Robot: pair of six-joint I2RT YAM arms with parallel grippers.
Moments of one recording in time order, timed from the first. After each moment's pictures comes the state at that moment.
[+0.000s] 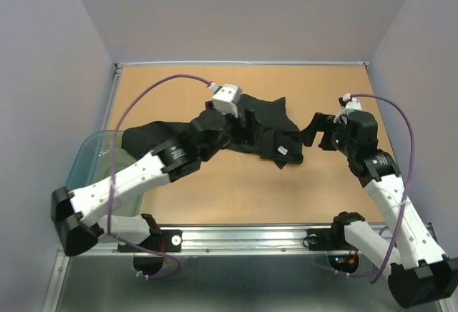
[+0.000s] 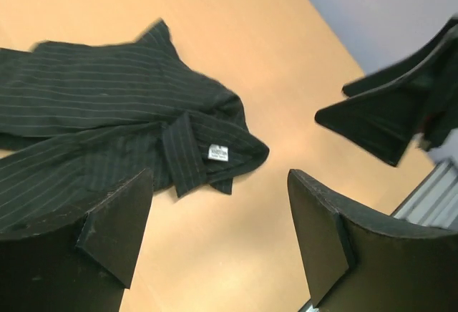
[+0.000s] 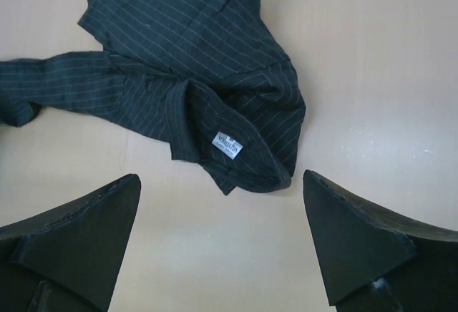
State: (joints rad) left arm -1.01 1.28 1.16 -0.16 -0.27 -0.43; right arm 0.20 0.80 0.82 -0.48 -0.11 0.34
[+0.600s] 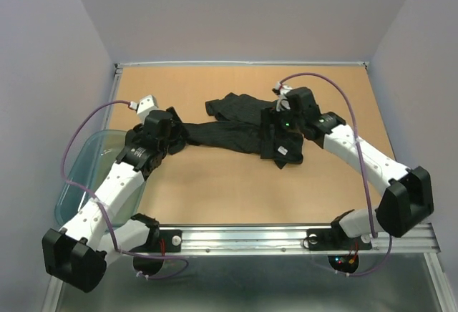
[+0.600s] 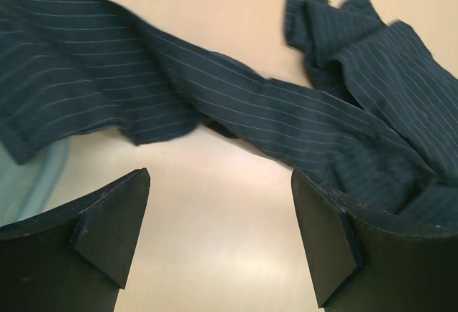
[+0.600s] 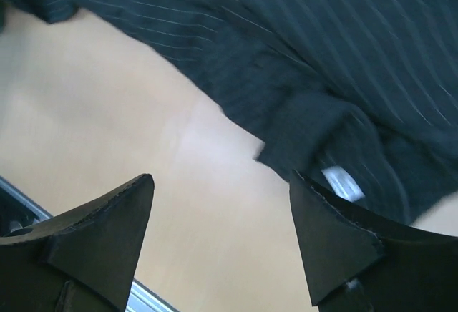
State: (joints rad) left arm -0.45 1.01 0.86 -0.49 -0.41 -0.70; right arm 0.47 1.35 1.10 -0.48 -0.21 0.30
